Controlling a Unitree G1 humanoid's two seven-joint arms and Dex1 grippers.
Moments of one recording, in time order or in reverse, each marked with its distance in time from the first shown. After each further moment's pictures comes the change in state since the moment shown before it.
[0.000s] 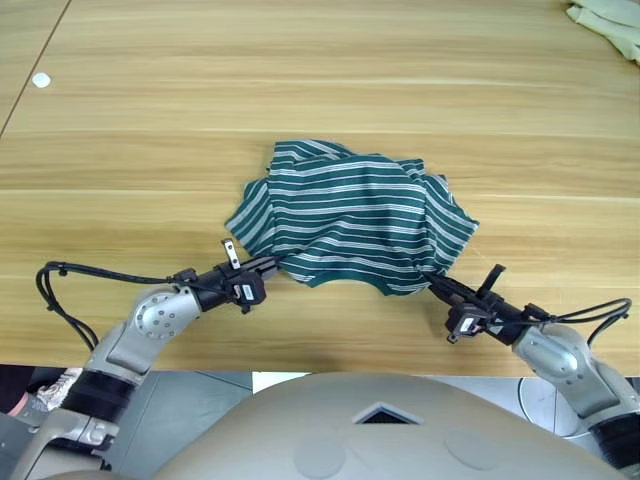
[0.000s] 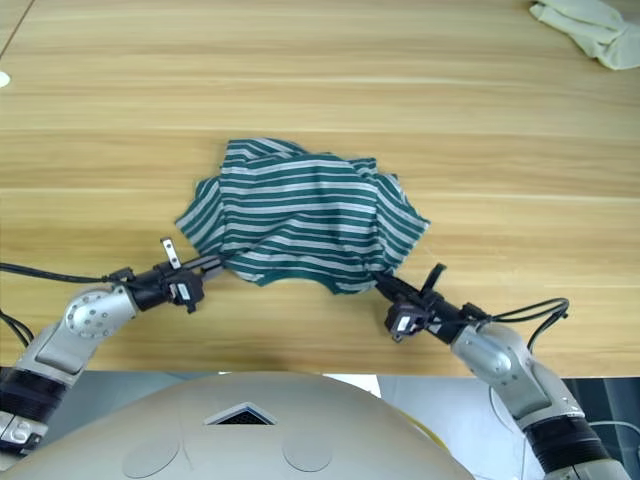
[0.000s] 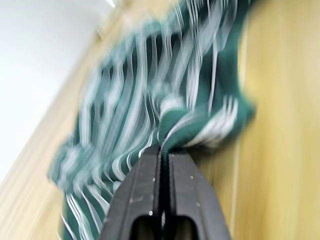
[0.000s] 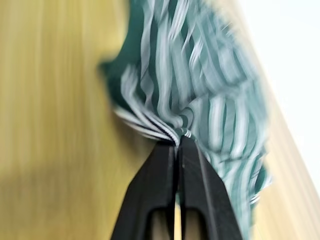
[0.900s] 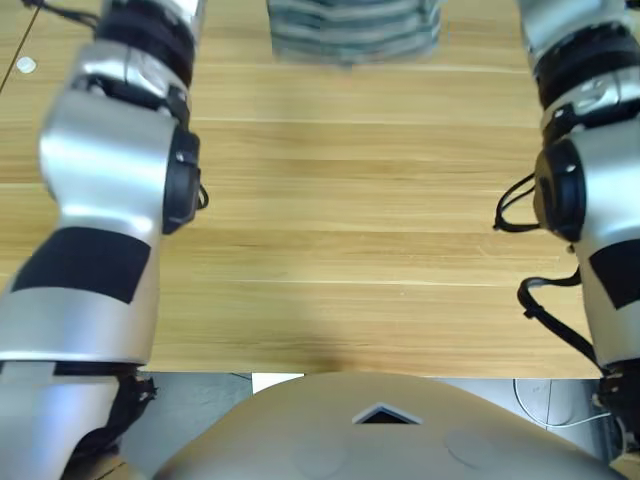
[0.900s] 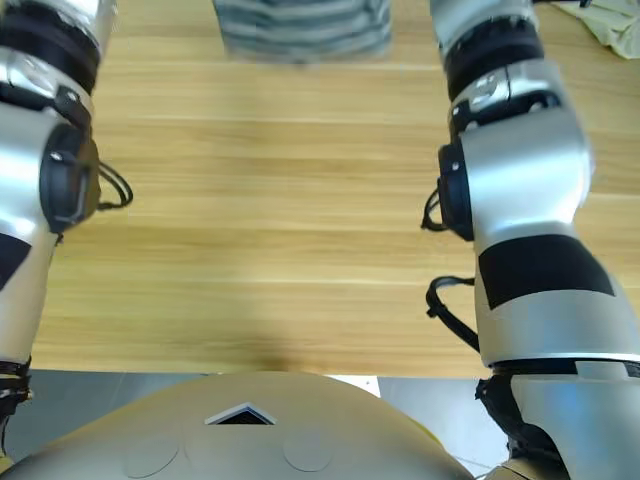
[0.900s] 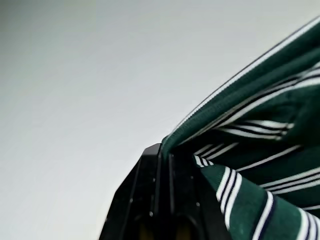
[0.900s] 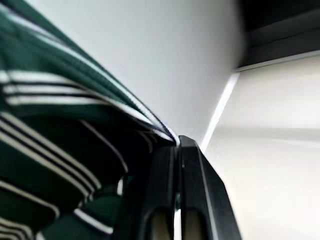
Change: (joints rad) left arm -1.774 -0.423 0.124 1.441 0.141 0.223 0.903; right arm -1.938 0.477 0.068 1.426 -0.271 0.394 -1.199
